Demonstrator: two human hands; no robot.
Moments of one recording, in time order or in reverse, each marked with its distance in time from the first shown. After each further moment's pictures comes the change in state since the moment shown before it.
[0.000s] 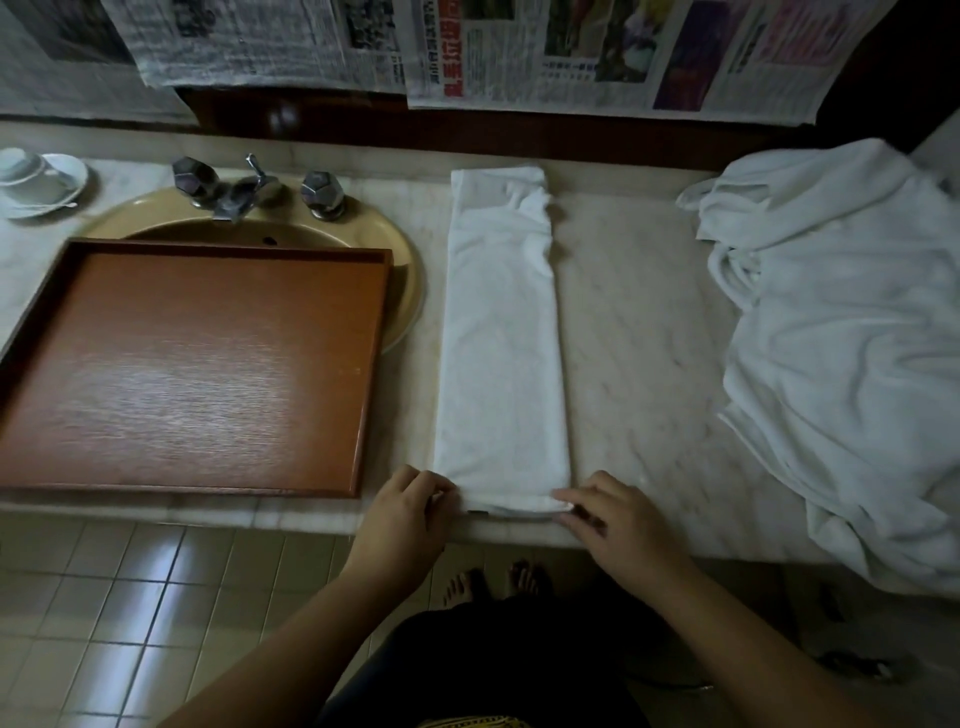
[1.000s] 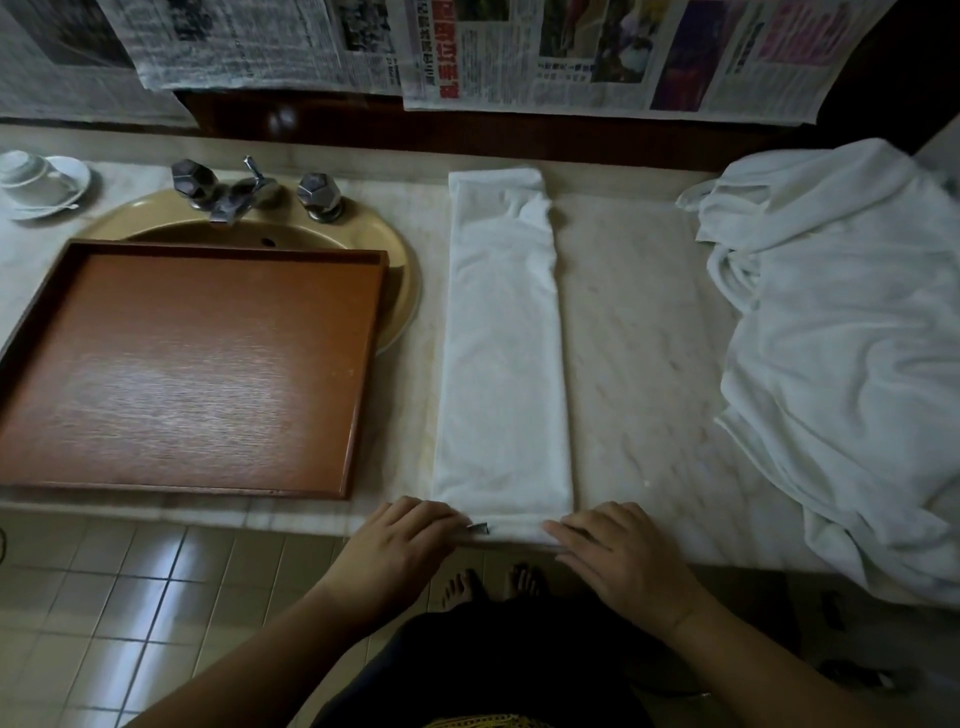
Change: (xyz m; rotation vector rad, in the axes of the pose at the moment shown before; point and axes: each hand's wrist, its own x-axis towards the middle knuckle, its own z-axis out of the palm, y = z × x) left_hand -0.015 -0.020 0.001 0.320 -0.073 0.585; right_hand -0.025 0.020 -0.001 -0.371 0.017 -0.425
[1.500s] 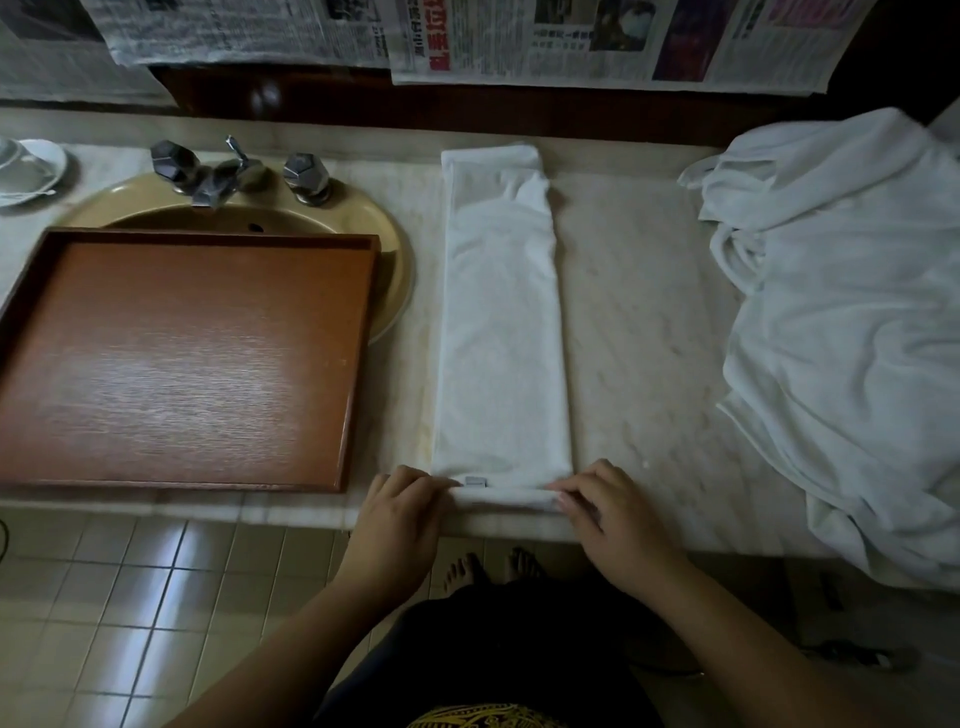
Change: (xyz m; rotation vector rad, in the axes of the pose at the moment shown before) left_hand 0.022 0.019 -0.003 -0.237 0.103 -0.507; right_hand 0.031 -0.009 -0.008 0.423 -0.052 0.529
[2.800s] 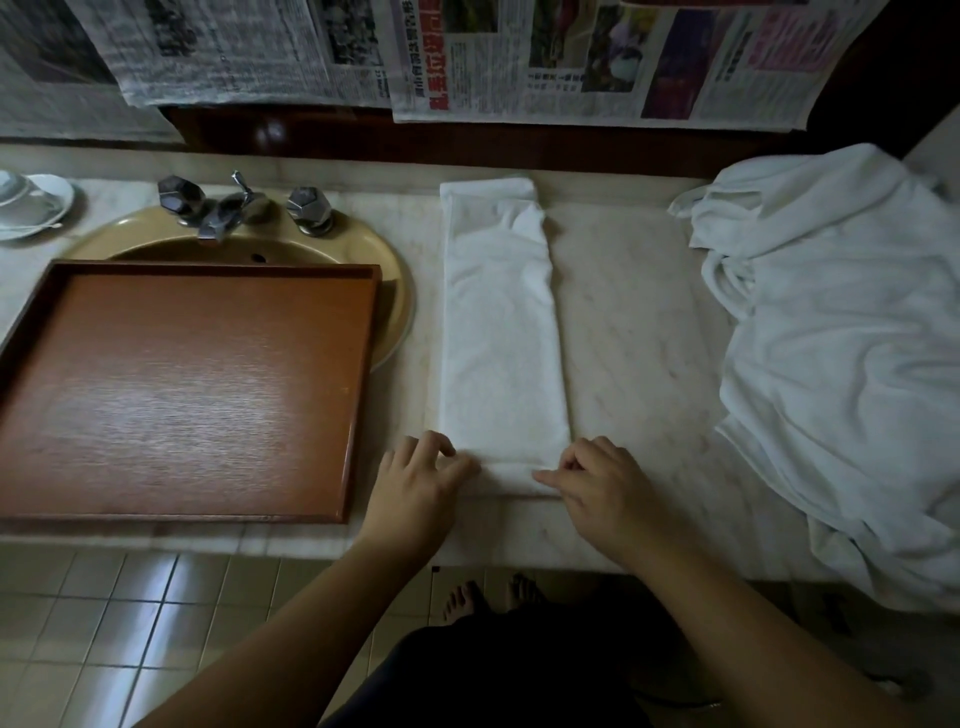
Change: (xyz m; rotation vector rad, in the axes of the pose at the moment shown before) left_hand 0.065 0.005 0.000 0.369 0.068 0.277; right_hand 0.053 0.001 -0.010 -0.313 0.101 -0.330
